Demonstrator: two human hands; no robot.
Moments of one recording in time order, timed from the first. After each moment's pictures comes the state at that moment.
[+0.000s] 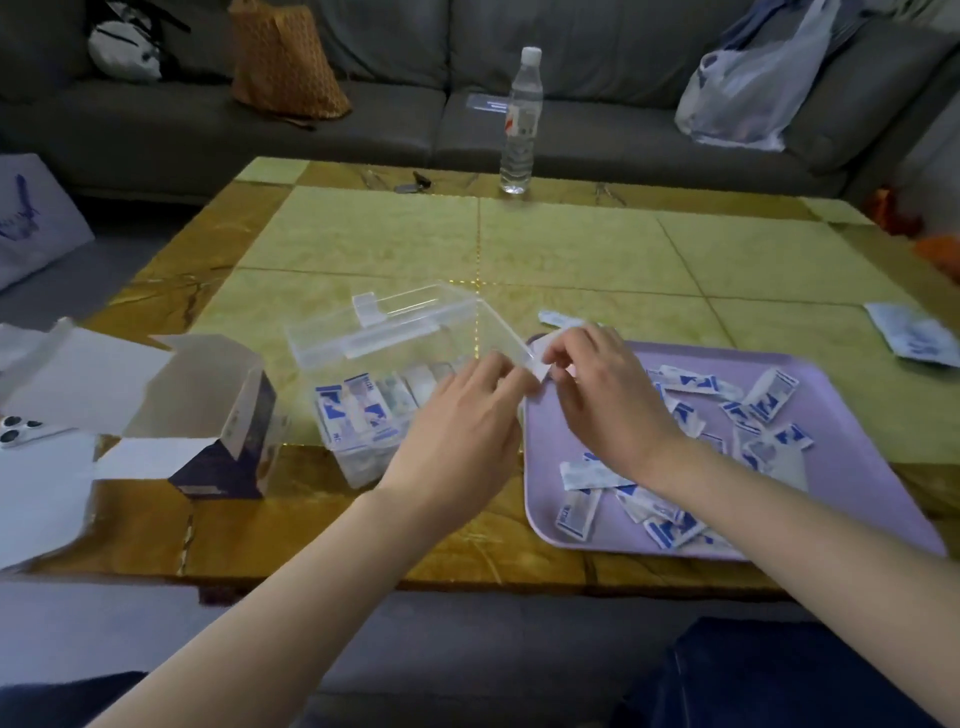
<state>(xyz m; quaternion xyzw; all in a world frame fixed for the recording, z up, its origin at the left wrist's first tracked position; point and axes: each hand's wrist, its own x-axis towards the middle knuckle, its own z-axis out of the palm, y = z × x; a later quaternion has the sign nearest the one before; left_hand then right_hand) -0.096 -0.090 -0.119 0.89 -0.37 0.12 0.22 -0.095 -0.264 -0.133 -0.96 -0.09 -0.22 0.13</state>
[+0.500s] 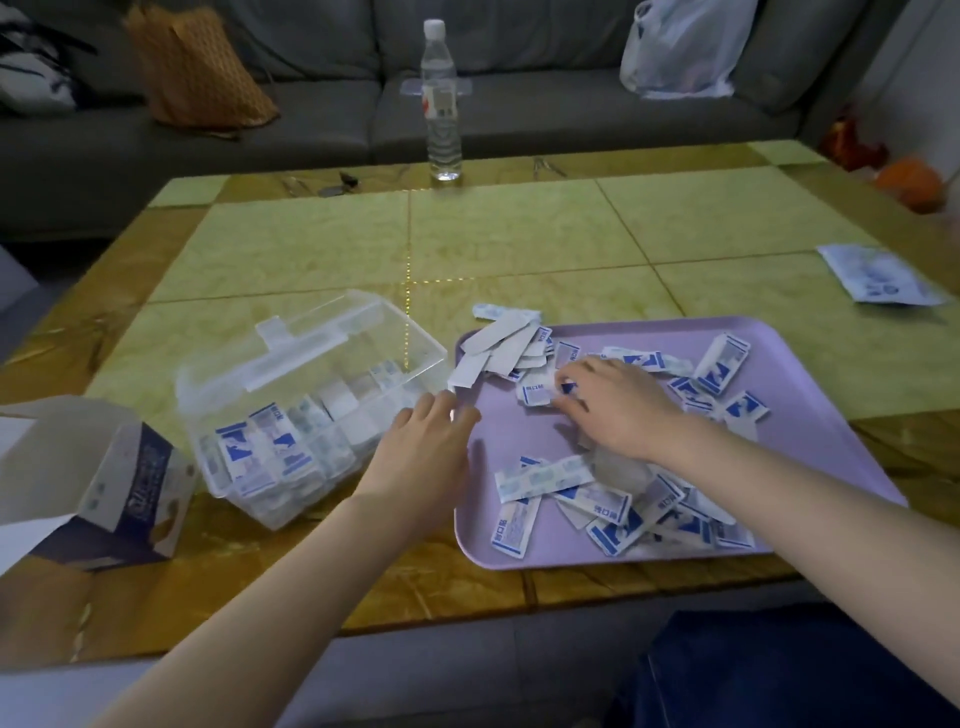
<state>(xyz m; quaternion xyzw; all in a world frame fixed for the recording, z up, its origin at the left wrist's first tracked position) -0.067 -0.146 -0.169 0.93 -0.36 -0.01 0.02 -0.090 -0.364 -0.180 -1.00 0.03 0.04 0.05</state>
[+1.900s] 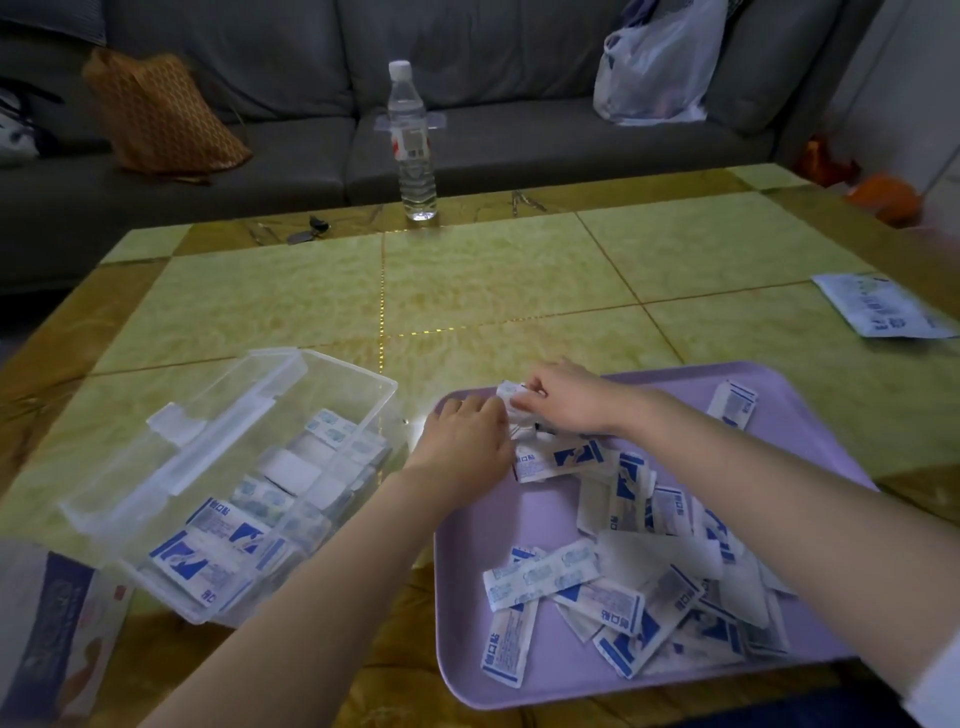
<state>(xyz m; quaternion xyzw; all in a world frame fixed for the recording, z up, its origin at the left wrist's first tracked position) 0.013 -0.227 -0.179 0.94 -0.33 -0.08 0.09 -0.008 -0.370 -0.148 -0.97 0.08 0.15 0.20</state>
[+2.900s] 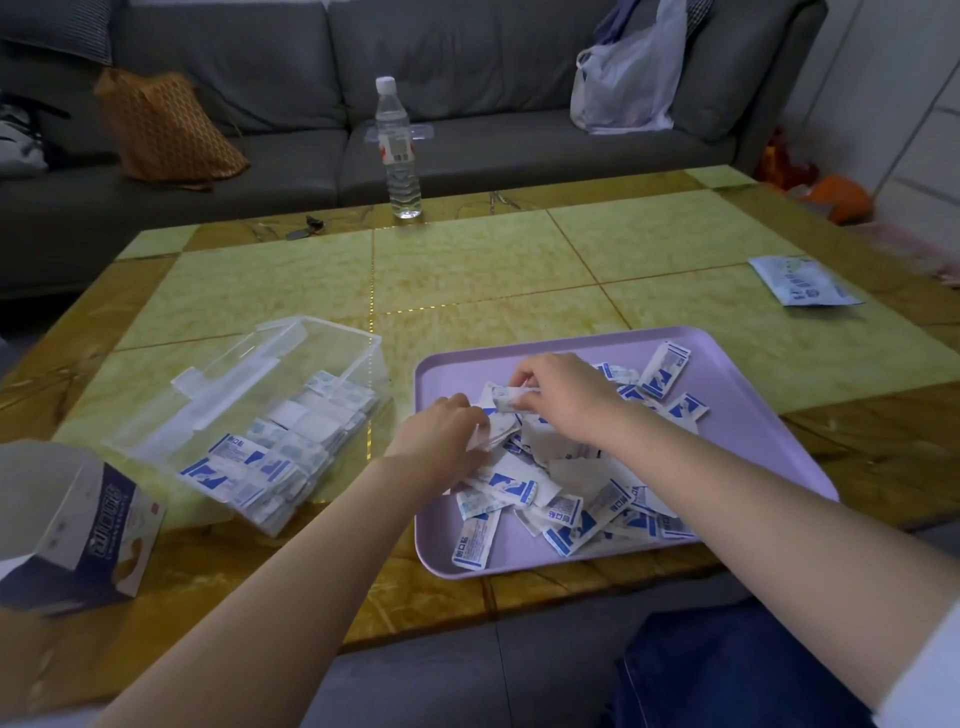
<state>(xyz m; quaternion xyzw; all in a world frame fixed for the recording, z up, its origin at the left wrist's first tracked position) -0.048 -0.202 -0.163 0.92 -0.37 -0.10 0.03 -0.096 -0.353 -0.138 -0.97 0.10 0.02 0.22</state>
